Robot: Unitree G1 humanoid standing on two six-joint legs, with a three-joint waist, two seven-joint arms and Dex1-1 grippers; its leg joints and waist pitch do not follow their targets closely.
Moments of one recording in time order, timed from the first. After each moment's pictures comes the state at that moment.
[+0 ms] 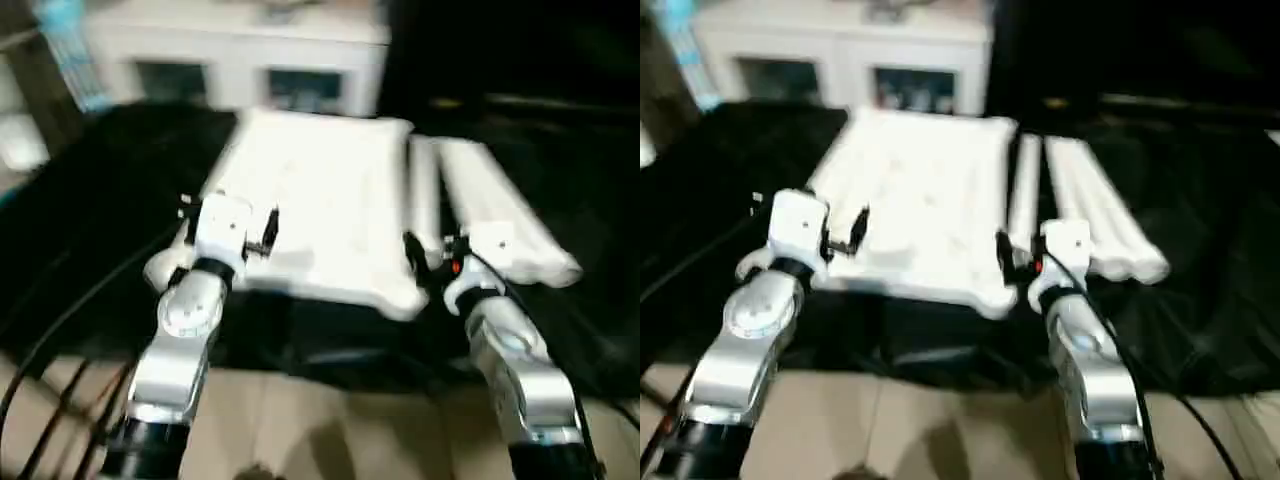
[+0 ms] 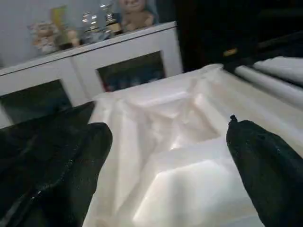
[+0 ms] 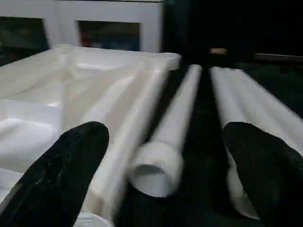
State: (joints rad) left arm -0.27 0.15 -0.06 -0.05 0.10 0.26 -0.10; right arm -0.18 -0.10 -0.03 -0.03 0.11 0.30 0.11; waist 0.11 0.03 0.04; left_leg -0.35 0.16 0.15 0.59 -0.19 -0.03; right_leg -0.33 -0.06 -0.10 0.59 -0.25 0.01
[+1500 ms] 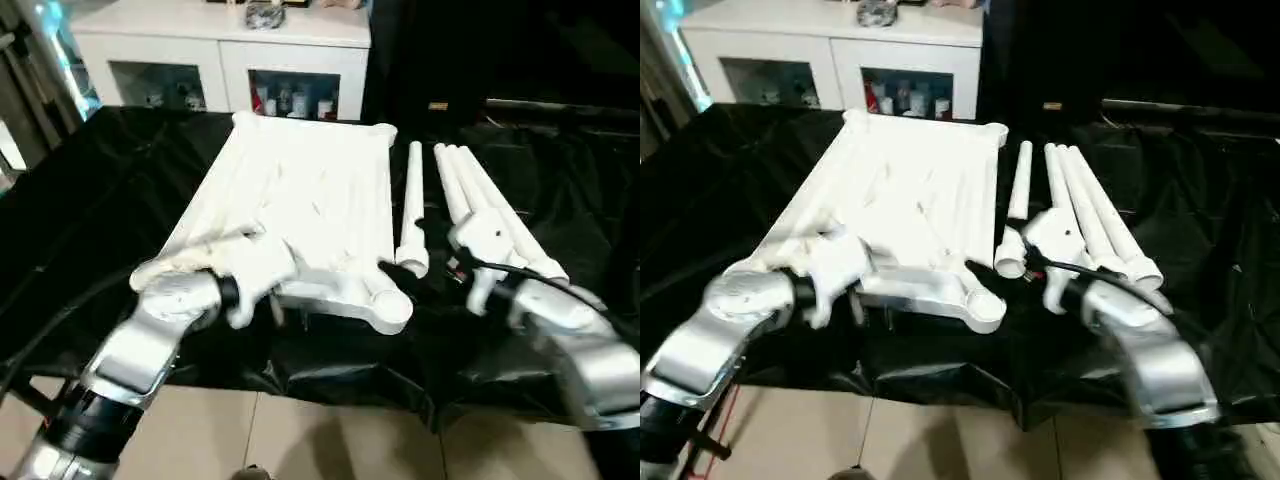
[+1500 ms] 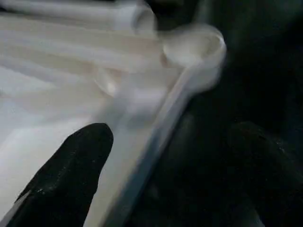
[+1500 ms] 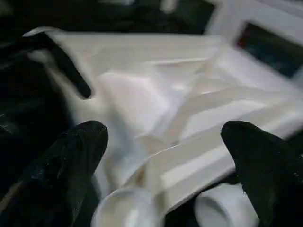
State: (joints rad) left arm -0.41 0.51 -0.37 0.04 -0.02 0.37 -0.95; right arm -0.23 -0.54 0.10 -0.16 0.24 0.36 0.79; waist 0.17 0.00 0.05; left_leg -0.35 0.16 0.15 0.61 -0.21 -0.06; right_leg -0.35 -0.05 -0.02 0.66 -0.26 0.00
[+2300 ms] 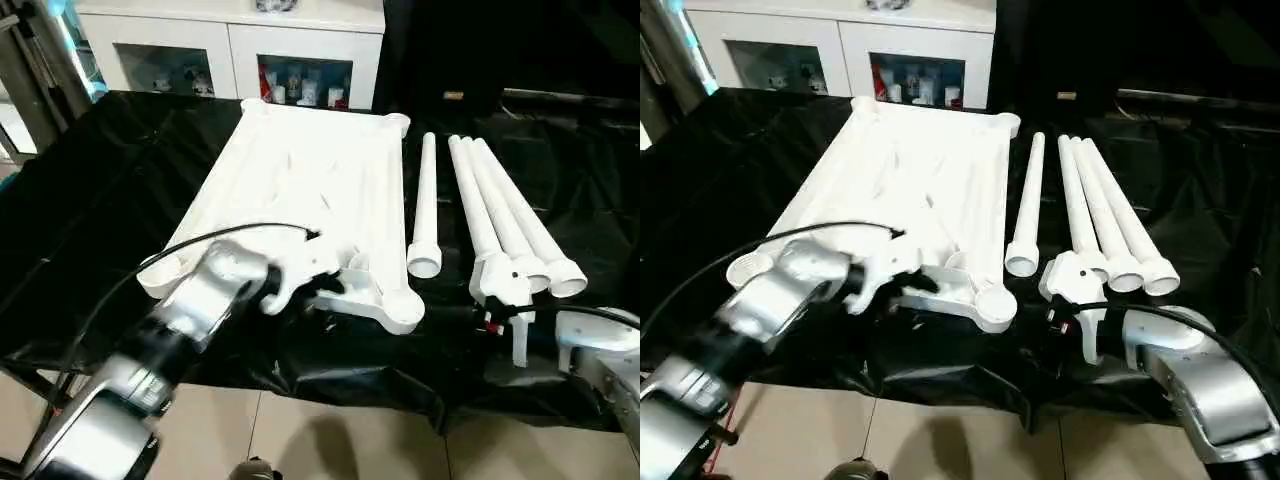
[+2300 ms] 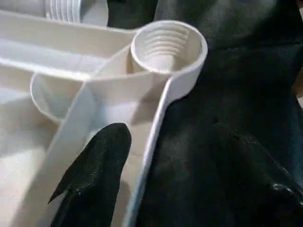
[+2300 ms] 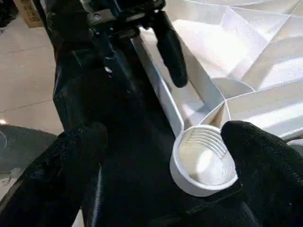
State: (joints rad) left arm -0.70 0.32 -0.46 0.50 0.00 0.25 -1.12; right arm -0.11 -0.69 0.09 -0.27 0.36 0.50 0.95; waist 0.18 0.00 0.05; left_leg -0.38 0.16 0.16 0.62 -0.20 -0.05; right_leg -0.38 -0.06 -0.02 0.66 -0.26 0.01
